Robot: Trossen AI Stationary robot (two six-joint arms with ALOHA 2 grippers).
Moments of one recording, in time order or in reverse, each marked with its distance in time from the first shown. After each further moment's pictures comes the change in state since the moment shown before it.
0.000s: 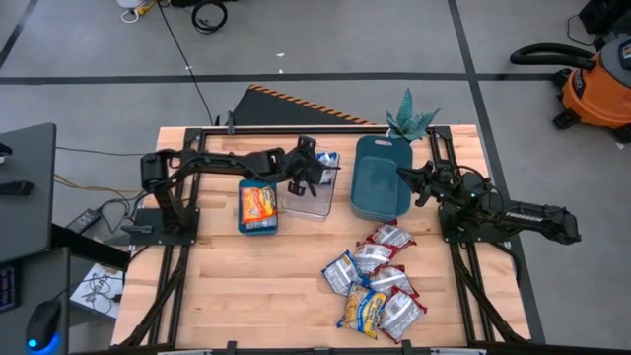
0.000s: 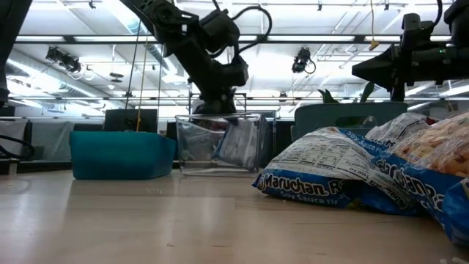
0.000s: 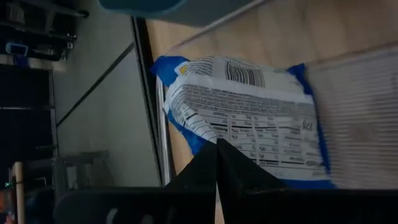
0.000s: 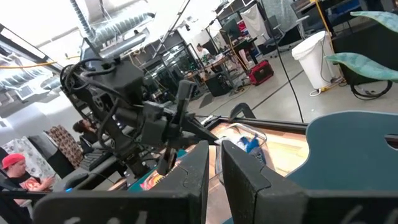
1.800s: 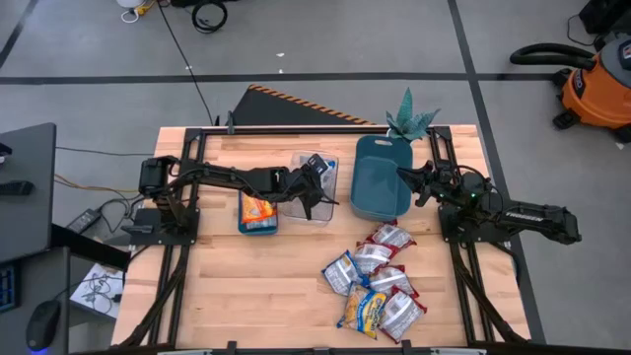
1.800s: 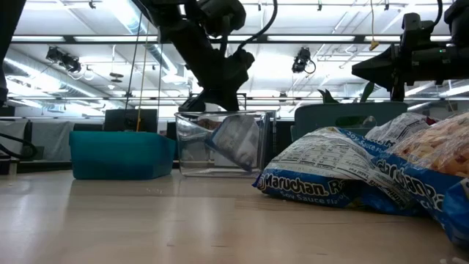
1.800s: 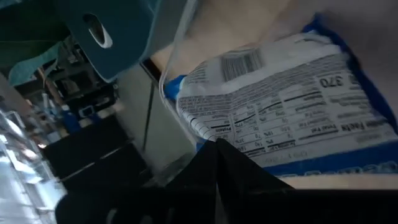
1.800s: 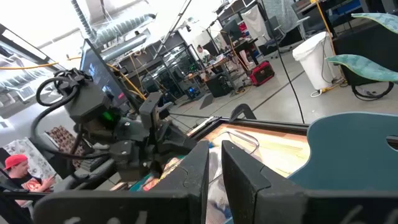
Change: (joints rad) left arm -0.148 -0.005 0.001 -0.032 -0.248 0.480; right arm 0.000 0.003 0.000 0.005 -0.002 0.000
